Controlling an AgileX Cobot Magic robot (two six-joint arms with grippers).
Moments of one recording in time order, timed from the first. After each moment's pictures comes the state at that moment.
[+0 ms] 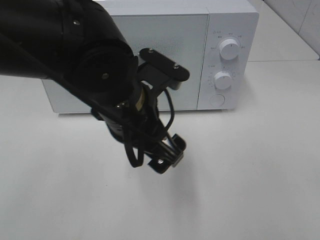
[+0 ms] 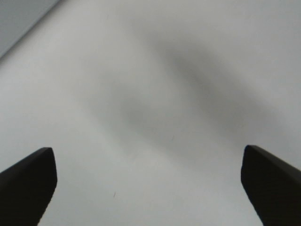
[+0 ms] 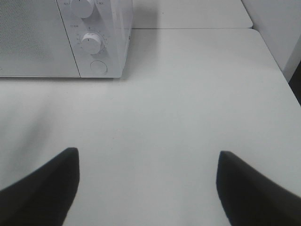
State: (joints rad) left arm -0.97 1.80 -1.21 0.28 0.75 -0.36; right arm 0.07 0.00 -0.49 -0.05 0.97 0.07
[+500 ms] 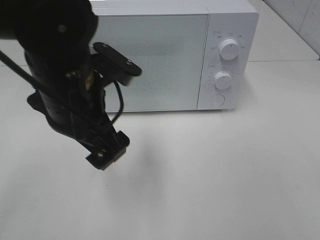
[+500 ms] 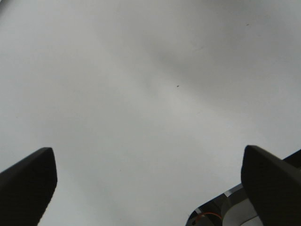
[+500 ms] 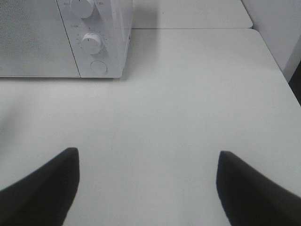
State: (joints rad) left arm -0.87 1.70 -1.21 0.25 1.08 -0.24; right arm 0.07 0.00 -0.49 -0.05 0.97 0.07
